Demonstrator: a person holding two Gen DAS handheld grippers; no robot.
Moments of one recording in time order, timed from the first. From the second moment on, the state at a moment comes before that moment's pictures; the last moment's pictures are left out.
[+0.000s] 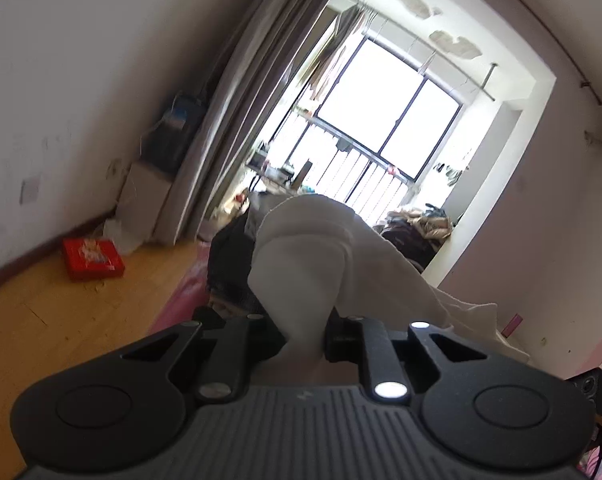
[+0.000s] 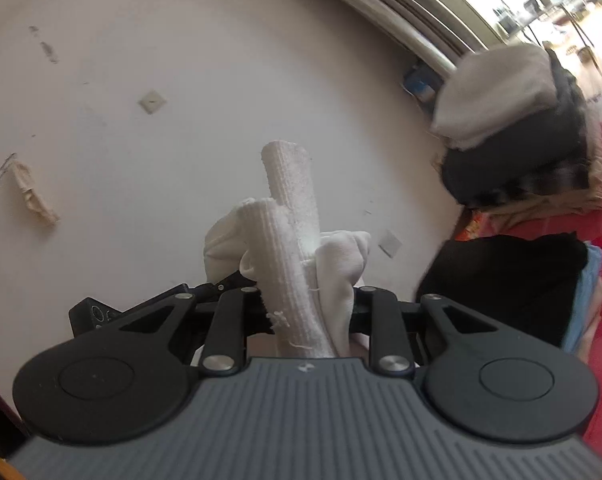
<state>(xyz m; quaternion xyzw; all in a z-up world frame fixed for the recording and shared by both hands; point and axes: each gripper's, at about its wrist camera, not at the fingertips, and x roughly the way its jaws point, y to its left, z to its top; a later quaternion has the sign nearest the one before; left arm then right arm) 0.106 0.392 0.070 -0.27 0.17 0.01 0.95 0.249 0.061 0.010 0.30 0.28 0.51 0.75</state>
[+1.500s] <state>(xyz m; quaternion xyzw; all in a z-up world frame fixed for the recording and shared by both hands) 0.161 0.401 -0.057 -0.17 0.33 0.08 0.93 0.336 0.046 -0.090 0.29 0.36 0.38 0.80</state>
